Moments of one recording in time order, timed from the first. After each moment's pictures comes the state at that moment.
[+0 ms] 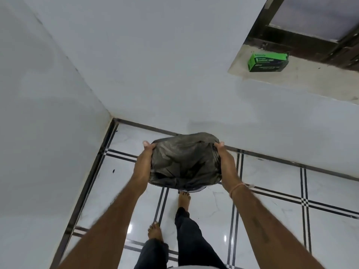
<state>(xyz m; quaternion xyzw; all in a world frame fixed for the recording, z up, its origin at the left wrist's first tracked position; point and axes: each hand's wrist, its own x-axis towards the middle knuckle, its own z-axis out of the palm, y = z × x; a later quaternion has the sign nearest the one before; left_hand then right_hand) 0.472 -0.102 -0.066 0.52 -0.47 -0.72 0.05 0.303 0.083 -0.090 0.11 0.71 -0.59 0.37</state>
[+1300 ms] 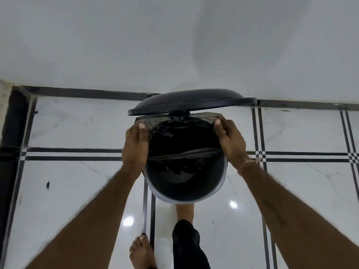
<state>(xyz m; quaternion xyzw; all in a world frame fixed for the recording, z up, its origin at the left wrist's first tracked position) 0.350 -0.105 -0.566 0.45 -0.73 -0.52 0.01 0.206 0.120 -0.555 -0.06 0.90 -0.36 0.22</state>
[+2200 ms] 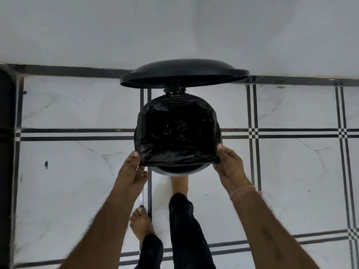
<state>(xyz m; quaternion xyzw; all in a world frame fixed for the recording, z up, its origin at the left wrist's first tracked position) 0.451 -0.044 -0.578 0.57 -0.24 -0.79 -0.03 0.314 0.196 -0.574 0.36 0.62 -0.64 0.28</state>
